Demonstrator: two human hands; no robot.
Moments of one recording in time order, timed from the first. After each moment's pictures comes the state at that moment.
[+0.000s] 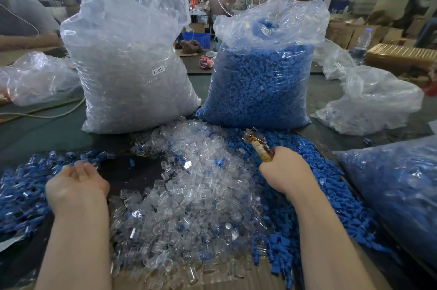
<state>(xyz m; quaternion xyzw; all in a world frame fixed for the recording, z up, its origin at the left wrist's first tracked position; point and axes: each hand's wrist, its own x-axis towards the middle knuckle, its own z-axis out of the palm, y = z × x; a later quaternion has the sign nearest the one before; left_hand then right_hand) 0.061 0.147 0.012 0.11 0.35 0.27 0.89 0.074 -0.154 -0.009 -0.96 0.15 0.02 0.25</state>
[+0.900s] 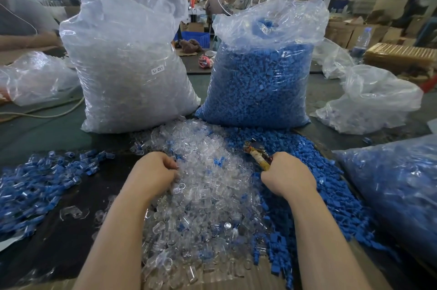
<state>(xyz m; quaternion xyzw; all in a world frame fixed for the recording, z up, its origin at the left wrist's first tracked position) 0.084 0.103 -0.020 0.94 0.08 -0.03 0.34 0.071 -0.150 -0.010 -0.97 0.17 0.06 0.18</state>
